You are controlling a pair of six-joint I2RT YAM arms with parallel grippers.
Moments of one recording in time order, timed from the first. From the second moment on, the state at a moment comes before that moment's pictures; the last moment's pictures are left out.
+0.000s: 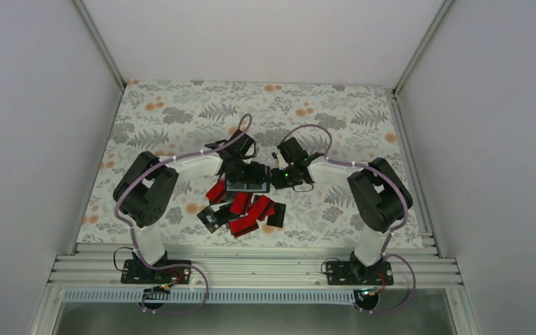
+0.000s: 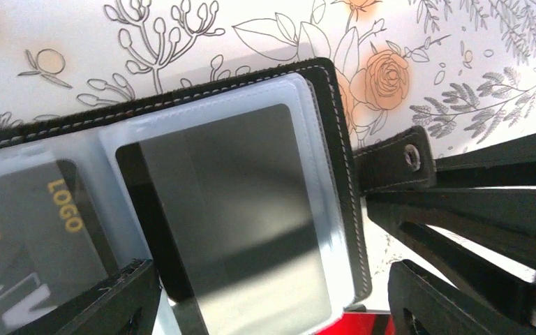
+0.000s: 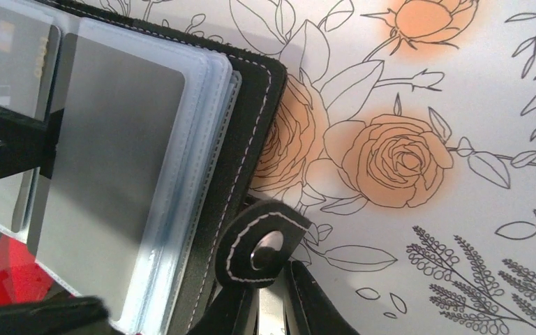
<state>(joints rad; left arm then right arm) -0.65 1.85 1.13 -0.40 0.28 -0.51 0.61 1.79 0.99 -0.31 -0.21 0.38</state>
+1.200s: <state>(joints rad) -0.58 1.10 0.81 -0.48 -0.02 -0.43 0.61 1.46 1.00 -0.39 -0.17 0.32</state>
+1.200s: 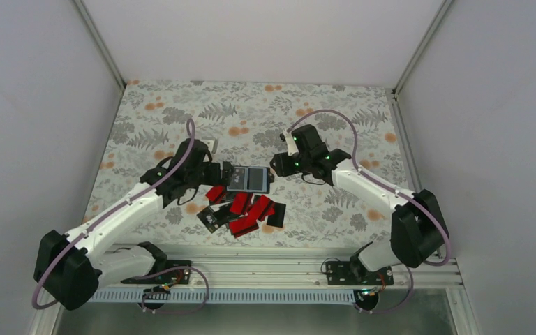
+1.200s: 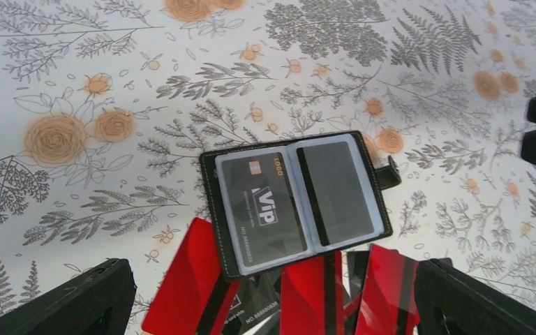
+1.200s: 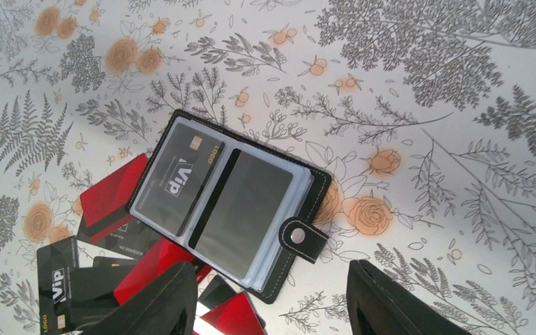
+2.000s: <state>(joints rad) -0.38 1.27 0.62 -0.31 0.26 -0.47 0.61 1.62 1.09 -0.45 -0.13 0.34</state>
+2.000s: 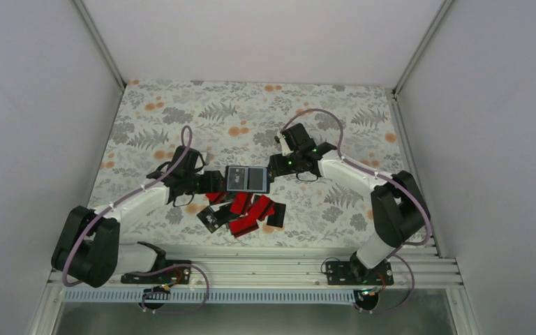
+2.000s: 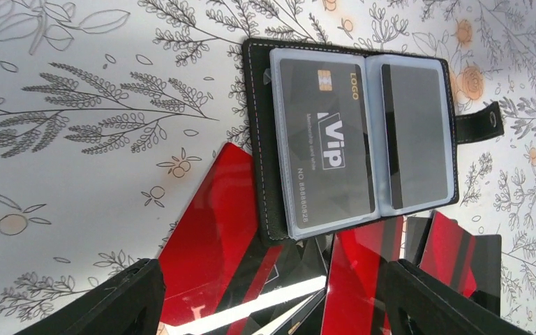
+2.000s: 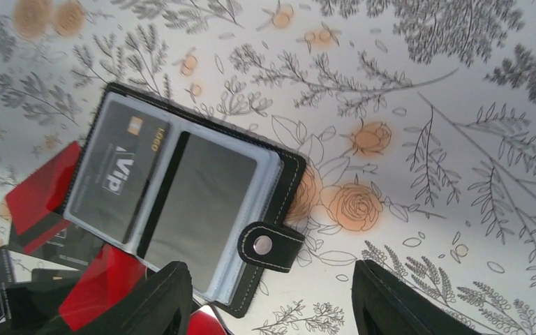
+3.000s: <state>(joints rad) -0.37 1.59 0.74 -0.19 0.39 -0.45 0.63 1.84 1.12 -0.46 -0.19 0.36</state>
